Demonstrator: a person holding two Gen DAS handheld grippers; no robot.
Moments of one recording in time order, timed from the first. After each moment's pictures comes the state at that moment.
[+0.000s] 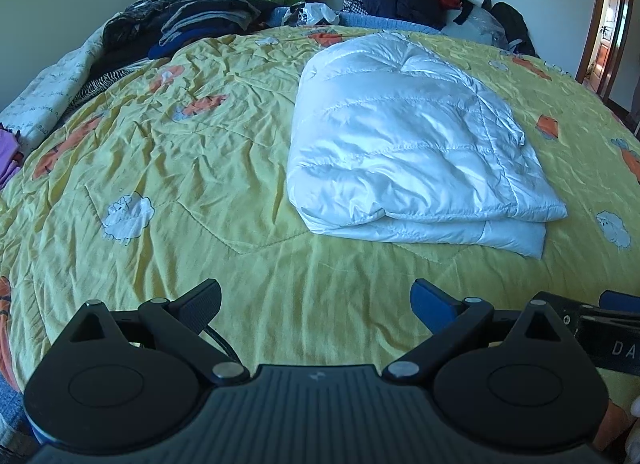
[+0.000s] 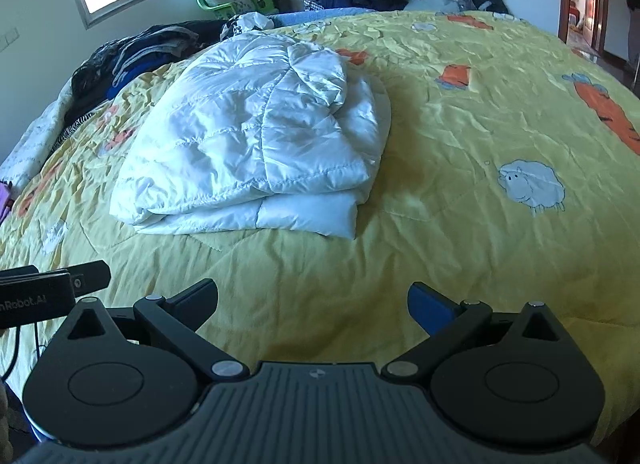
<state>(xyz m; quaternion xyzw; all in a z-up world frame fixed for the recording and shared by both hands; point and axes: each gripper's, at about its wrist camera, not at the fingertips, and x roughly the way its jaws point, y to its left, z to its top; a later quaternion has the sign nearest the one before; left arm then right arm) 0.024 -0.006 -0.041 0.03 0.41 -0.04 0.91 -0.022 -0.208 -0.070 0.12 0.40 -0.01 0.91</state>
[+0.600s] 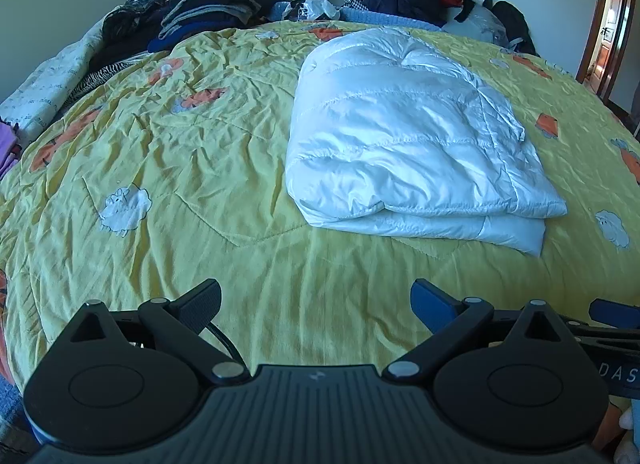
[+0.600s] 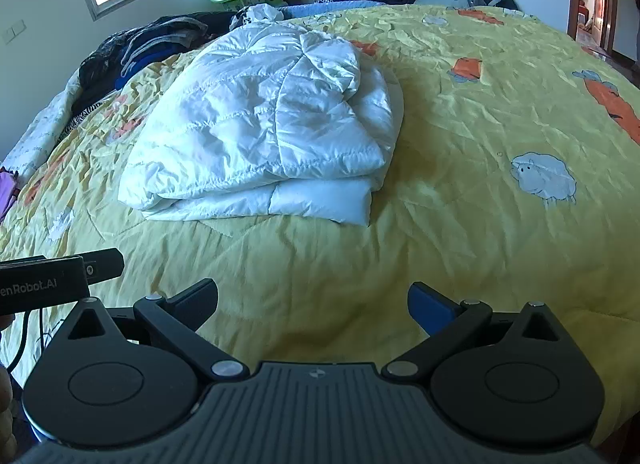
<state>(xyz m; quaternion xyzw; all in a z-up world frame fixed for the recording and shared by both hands) 0.024 -0.005 -0.045 0.02 0.41 -0.04 0.91 -0.024 -0.201 -0.075 0.12 0.41 0.00 0.90</state>
